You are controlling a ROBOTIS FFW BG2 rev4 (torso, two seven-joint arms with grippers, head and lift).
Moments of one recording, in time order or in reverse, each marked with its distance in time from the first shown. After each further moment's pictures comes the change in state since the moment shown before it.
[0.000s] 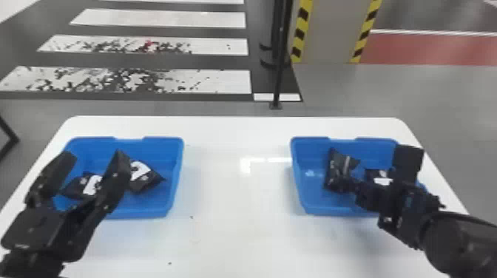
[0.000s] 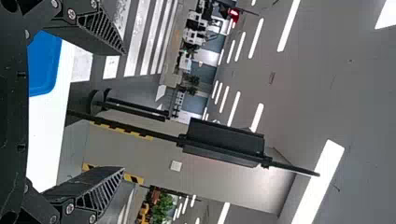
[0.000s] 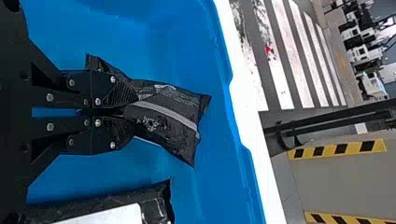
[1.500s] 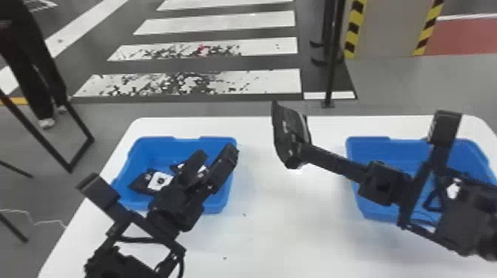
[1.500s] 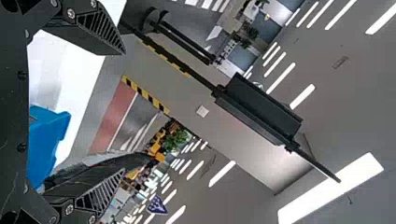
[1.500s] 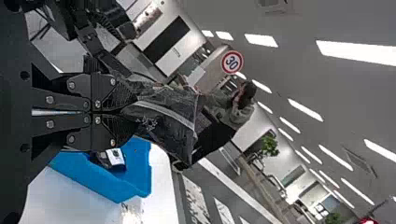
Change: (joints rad) left arm -0.168 0.034 -0.065 0.069 0.335 0.330 -0.079; right arm 0.035 -0.080 0.214 -0.291 -0.495 -0.024 0.455
